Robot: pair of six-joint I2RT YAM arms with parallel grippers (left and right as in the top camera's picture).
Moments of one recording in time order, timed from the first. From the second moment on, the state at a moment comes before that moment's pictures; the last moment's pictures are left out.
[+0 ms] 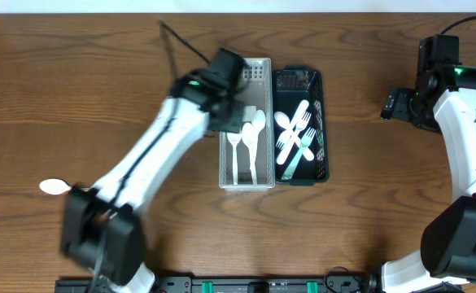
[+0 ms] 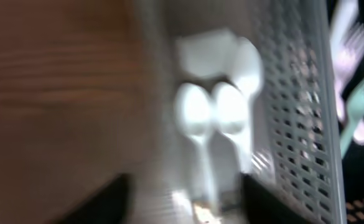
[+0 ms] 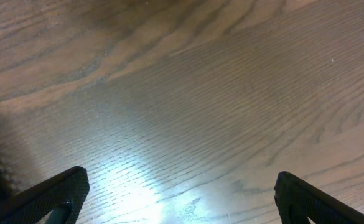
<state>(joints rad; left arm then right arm) -0.44 1.72 1.49 -0.95 -0.03 -0.27 -0.13 1.71 1.48 -1.08 0.24 0.24</state>
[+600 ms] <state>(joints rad) 0.42 1.49 1.32 -1.16 -0.15 -0.78 -0.13 1.71 1.48 -1.08 0.24 0.24</state>
